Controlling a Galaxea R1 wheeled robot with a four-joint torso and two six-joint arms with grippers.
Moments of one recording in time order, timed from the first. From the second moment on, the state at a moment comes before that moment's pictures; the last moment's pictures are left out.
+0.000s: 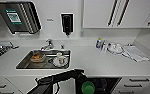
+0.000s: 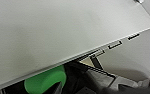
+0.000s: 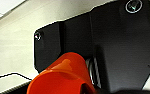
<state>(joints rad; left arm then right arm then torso) 0.42 3.16 -2.49 -0.34 0.45 0.17 -1.41 2.95 -2.56 -0.65 0.16 0.76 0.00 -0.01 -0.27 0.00</state>
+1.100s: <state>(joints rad) 0.41 3.16 -2.41 -0.33 0.50 0.17 -1.41 2.95 -2.56 -0.65 0.16 0.76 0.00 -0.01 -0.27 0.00</state>
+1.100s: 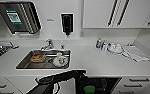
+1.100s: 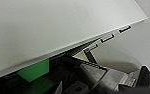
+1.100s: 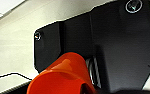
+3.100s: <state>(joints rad) 0.99 2.69 -2.16 -0.33 0.39 0.30 -1.23 2.49 -2.12 -0.65 0.22 1.00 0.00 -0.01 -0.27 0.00</state>
